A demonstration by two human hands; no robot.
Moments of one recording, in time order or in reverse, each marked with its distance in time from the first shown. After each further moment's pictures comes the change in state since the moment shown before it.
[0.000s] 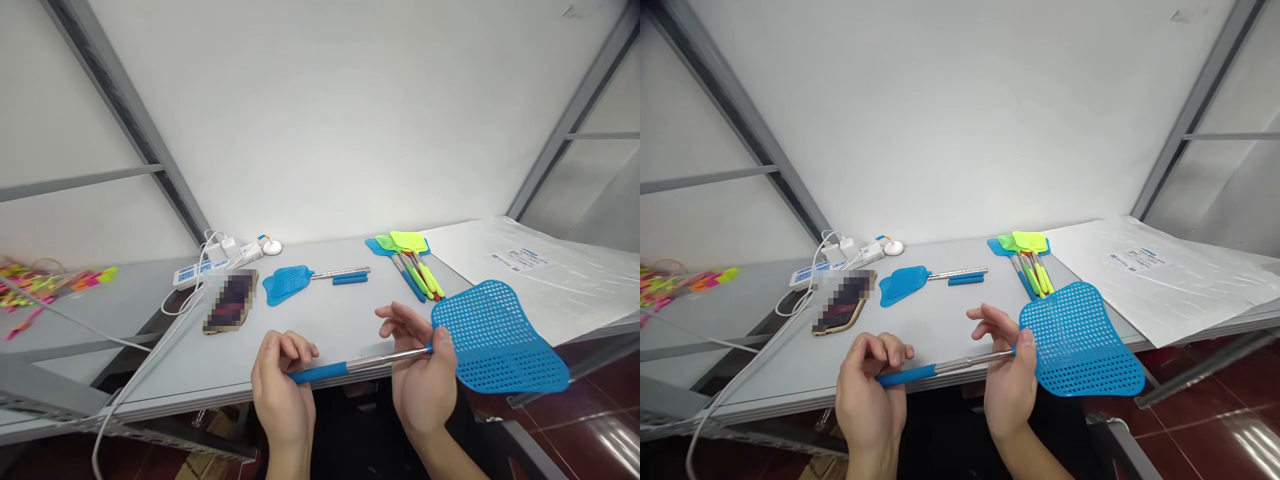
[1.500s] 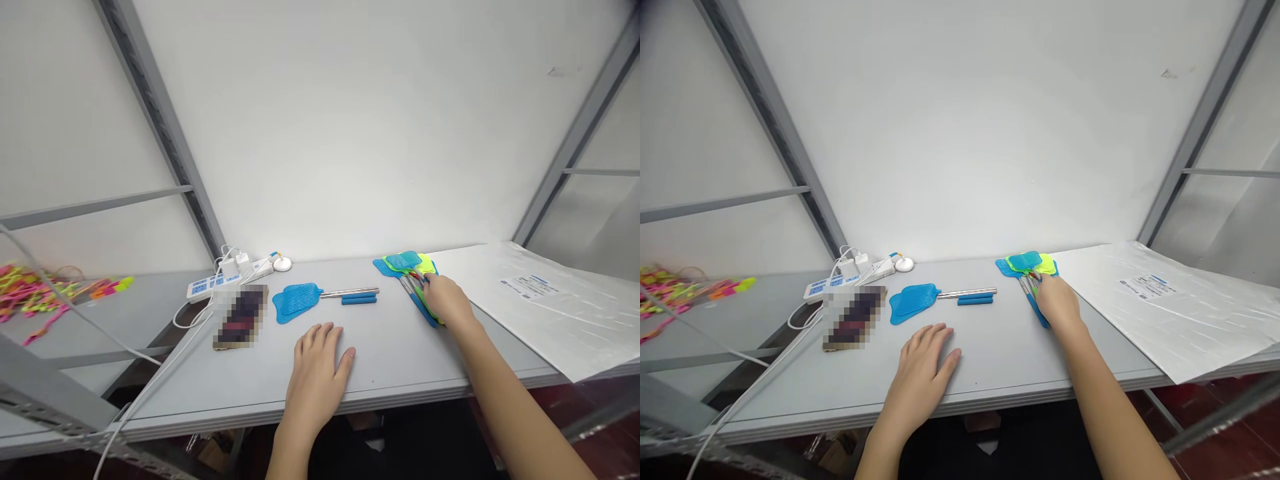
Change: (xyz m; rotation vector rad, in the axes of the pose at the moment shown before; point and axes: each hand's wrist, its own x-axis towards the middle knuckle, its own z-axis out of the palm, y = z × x) left_hand 0.044 -0.031 -0.026 1.402 -0.680 0.379; right_hand 0.191 0.001 -0.056 -1.875 -0.260 -0.016
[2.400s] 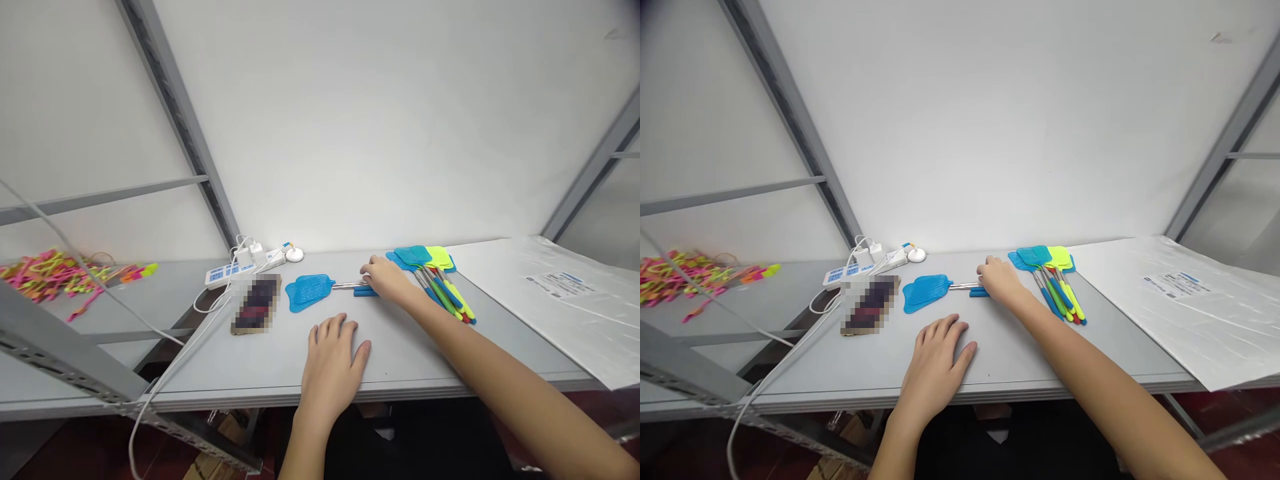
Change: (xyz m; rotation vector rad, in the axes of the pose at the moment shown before) left_hand 0.000 0.011 -0.004 0.135 -0.032 -0.010; right_hand 0.009 -0.118 0.027 -0.090 -0.061 -0.713
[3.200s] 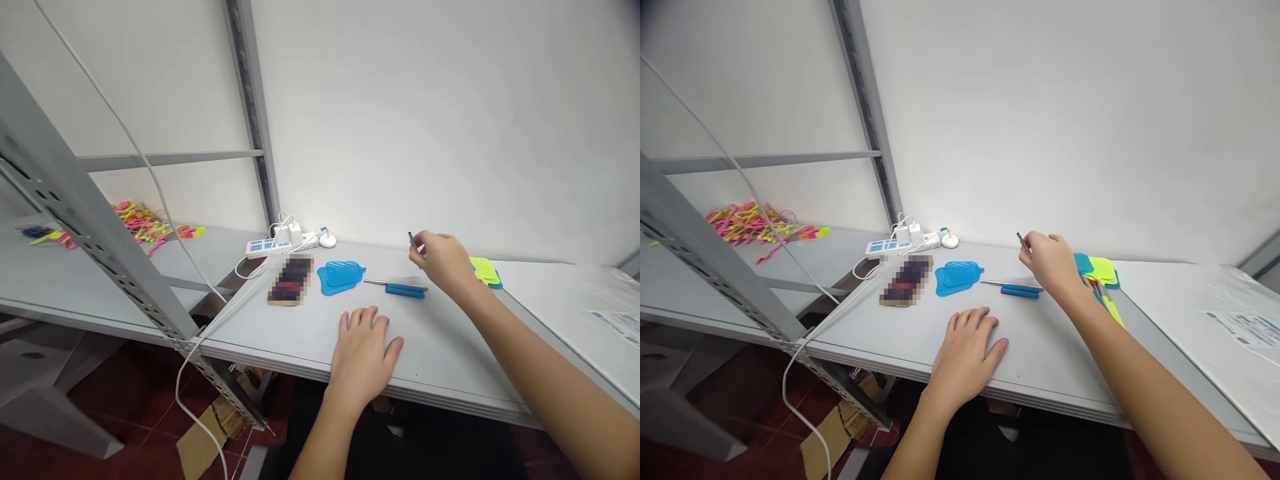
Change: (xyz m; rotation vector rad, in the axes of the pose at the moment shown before) left_hand -0.009 0.000 0.002 -0.025 0.060 -0.015; right_hand 0.004 -0.001 -0.043 -0.076 0.270 0.086
